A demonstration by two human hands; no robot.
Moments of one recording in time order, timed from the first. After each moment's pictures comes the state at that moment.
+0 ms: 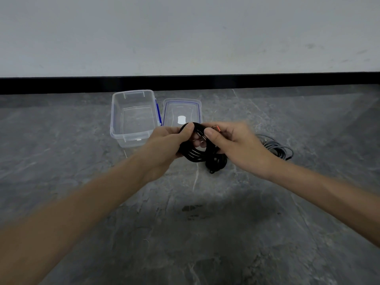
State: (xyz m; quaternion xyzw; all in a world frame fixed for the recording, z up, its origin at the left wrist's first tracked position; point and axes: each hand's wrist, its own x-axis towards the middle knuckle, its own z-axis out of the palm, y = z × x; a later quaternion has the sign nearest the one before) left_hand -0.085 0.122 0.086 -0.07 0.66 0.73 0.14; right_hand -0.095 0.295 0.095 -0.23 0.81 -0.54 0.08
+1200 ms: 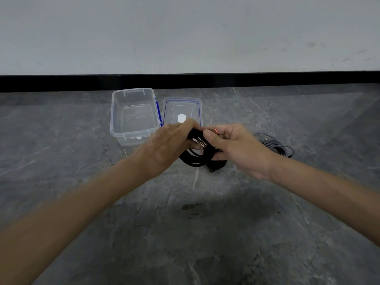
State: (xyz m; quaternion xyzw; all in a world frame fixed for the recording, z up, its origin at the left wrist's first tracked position) left_hand -0.093 0.107 0.076 0.27 0.91 0.30 -0.10; right_hand -0.093 0.291 0.094 -0.11 0.73 -0.64 0.21
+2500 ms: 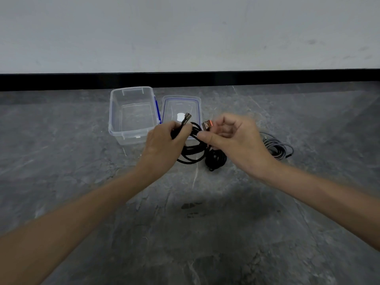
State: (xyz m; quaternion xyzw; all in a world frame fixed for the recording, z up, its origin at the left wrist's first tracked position) left_hand -0.087 0.123 0.068 0.00 0.86 0.51 -0.09; right_hand -0.089 0.288 0.093 -0.15 0.77 -0.62 0.01
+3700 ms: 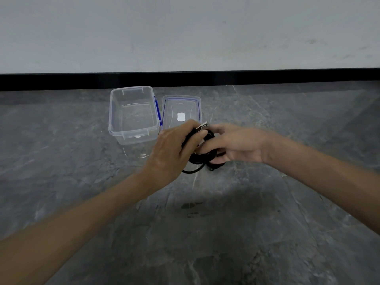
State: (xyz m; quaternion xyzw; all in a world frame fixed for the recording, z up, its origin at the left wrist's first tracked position) left_hand -0.075 0.126 0.067 0.21 0.86 0.44 -0.16; right_hand -0.122 0.291 0.098 -0.03 0.73 -0.54 0.40
